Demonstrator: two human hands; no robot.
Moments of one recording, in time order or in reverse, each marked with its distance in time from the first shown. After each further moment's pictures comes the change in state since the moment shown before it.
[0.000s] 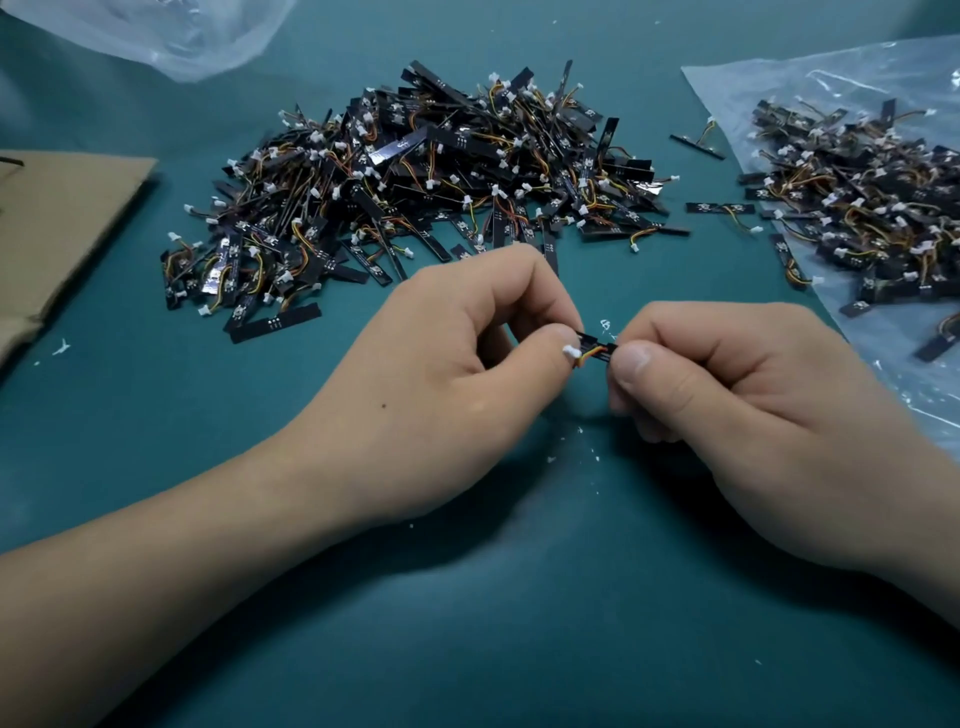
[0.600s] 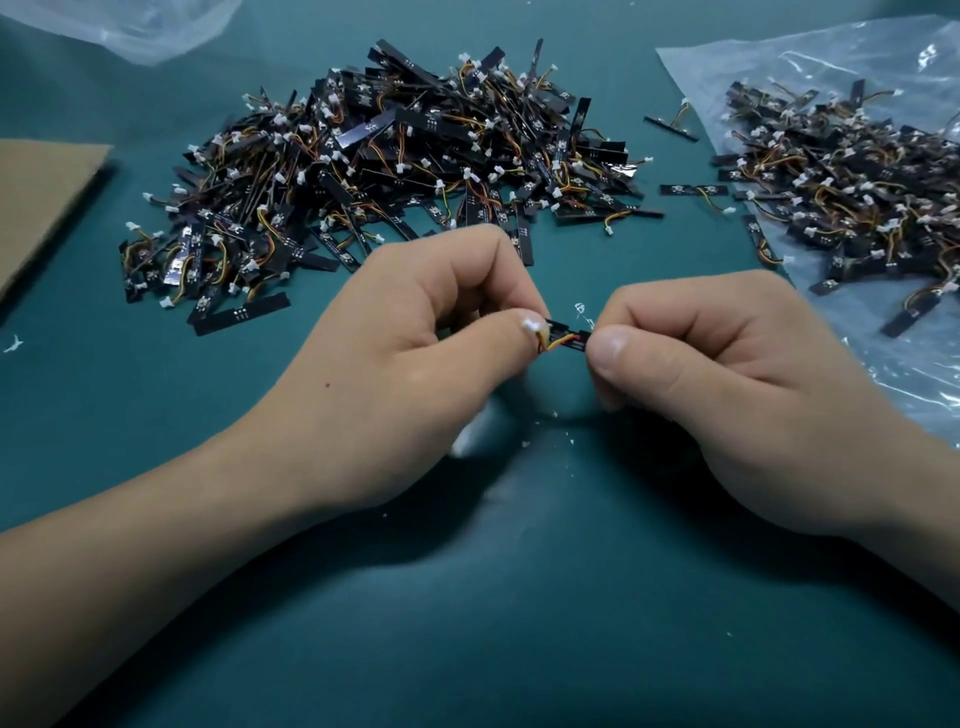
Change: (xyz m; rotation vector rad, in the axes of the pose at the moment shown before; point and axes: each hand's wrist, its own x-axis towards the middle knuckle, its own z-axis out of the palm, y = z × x) left_hand 0.001 -0.002 -0.001 -0.112 -0.016 0.018; right_hand 0.001 0.001 -0.004 0.158 -0.042 0.012
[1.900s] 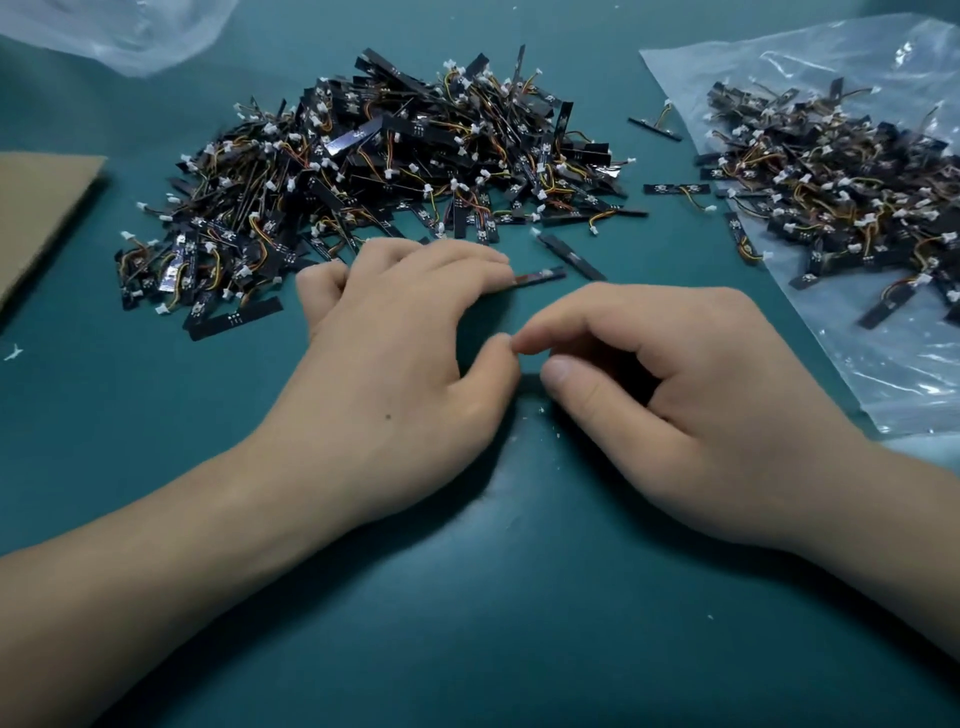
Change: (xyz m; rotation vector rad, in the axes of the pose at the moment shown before) left_hand -0.003 -0.004 0.006 0.782 0.082 -0.055; right_hand -0.006 0.002 0.010 -0.393 0.115 -0.165
